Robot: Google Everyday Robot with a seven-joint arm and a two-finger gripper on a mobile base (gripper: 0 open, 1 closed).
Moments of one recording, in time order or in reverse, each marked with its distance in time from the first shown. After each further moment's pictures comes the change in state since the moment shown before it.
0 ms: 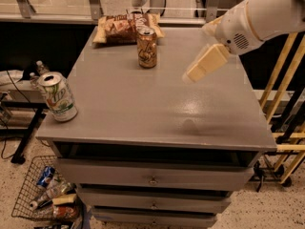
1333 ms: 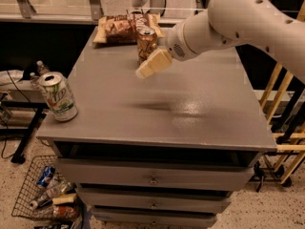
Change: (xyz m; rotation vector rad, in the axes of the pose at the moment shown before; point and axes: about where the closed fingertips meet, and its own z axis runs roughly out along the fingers) arm -0.045 -0.023 0.118 0.122 -0.078 0.102
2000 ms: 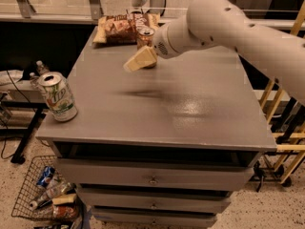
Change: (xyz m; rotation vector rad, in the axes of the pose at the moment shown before) arm -0.015 -0.017 0.055 0.019 -0.039 0.075
